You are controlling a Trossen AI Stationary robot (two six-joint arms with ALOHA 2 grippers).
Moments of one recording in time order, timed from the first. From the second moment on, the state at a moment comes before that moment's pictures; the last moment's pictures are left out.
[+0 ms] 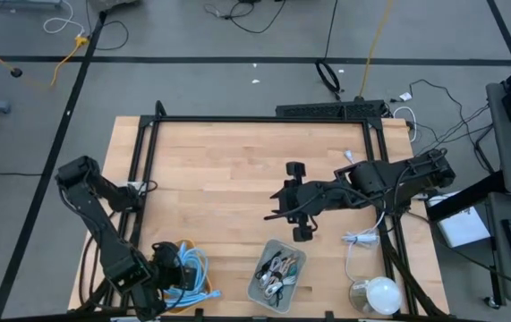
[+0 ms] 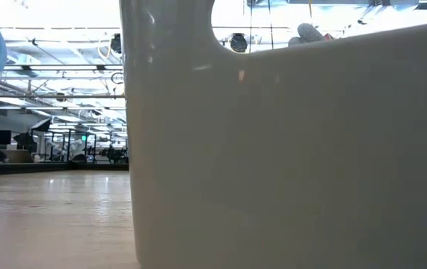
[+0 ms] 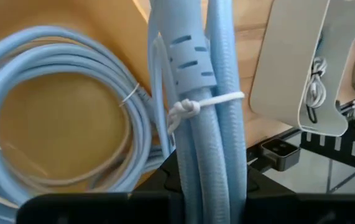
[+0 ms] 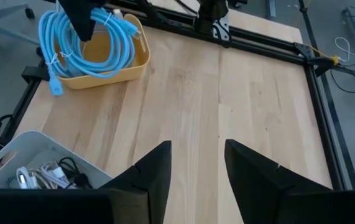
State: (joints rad) left arm -0.98 1.60 1.25 -0.90 -0.40 -2.36; right arm 0.33 1.61 1.86 -0.98 0.31 0.01
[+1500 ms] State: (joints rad) left arm -1.04 1.49 1.25 -0.99 -0.40 -2.38; right arm 0.33 1.61 1.85 -0.93 0.31 0.02
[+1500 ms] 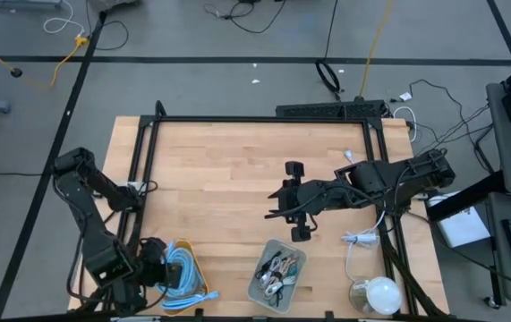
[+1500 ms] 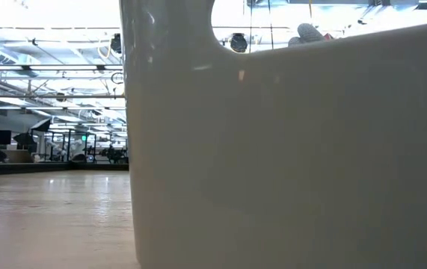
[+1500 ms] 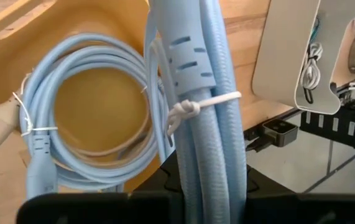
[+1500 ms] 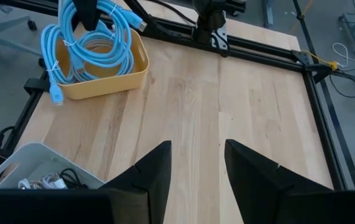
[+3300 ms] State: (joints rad) left arm -1.07 1.49 1.28 -1.03 -0.44 -2.36; right arm 0.33 1.61 1.85 -0.86 0.32 0.01
